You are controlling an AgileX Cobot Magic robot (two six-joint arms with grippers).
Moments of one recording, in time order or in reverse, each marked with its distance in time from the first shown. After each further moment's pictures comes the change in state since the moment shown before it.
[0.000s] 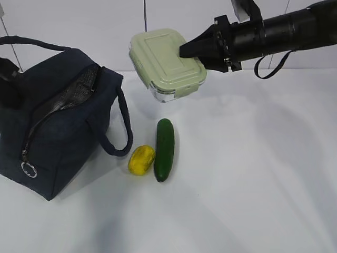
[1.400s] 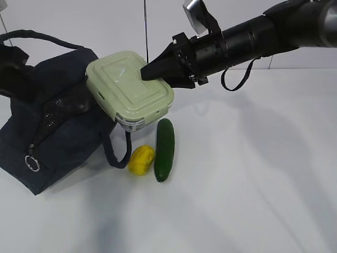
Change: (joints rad) left arm -0.009 0.000 0.000 -0.116 -0.028 -0.017; right arm 0.152 0.024 -0.017 -0.078 0.012 0.031
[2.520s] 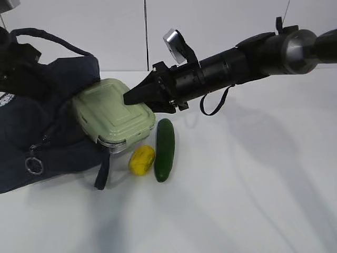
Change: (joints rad) left arm -0.051 0.000 0.000 -0.061 0.004 0.018; right arm 0.063 0.127 -0.002 0.101 -0.008 -0.027
